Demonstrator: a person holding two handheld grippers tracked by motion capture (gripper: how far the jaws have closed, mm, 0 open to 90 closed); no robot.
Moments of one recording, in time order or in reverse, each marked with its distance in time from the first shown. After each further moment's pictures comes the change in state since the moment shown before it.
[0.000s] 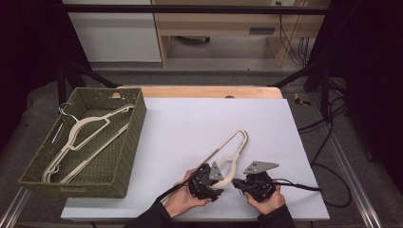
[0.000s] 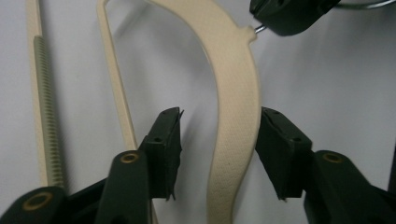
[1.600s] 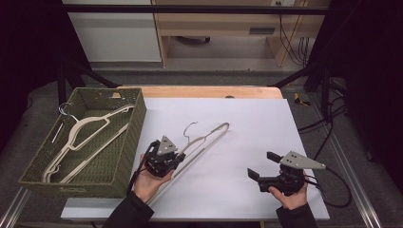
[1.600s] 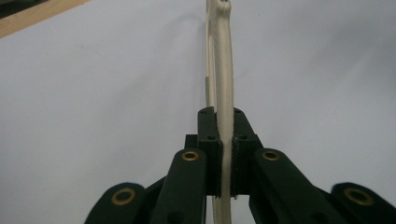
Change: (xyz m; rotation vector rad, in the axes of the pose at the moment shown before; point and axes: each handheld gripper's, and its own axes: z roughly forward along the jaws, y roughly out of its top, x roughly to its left) left arm 0.070 -0.044 -0.103 -0.239 0.241 -0.300; right arm -0.038 0.000 -0.062 -0.413 -0.065 0.029
